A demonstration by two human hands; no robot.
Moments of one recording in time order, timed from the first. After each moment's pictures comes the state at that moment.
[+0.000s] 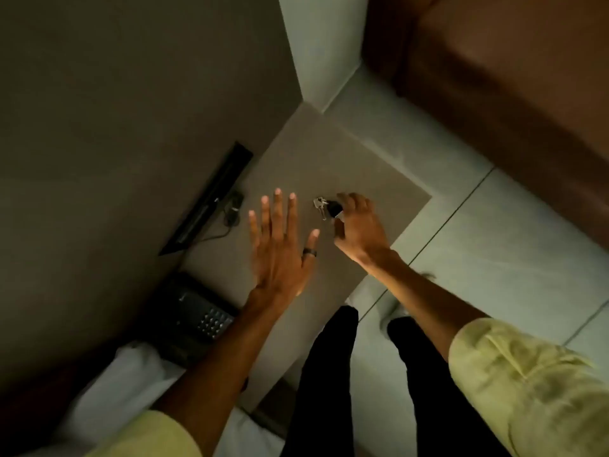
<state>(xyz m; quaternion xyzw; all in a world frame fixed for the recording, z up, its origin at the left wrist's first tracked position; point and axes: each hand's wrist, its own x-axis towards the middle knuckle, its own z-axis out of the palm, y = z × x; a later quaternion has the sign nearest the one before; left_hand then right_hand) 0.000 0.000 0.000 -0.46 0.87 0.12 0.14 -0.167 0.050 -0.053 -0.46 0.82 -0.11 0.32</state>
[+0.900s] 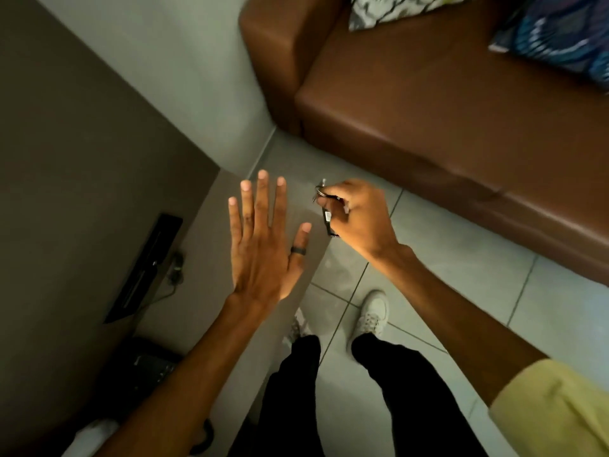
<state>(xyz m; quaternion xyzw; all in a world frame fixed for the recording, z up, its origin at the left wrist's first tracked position) -0.155 0.037 0.133 -0.34 0.94 0.07 -0.03 -0.321 0.118 0.132 -0.39 0.83 -0.36 0.17</state>
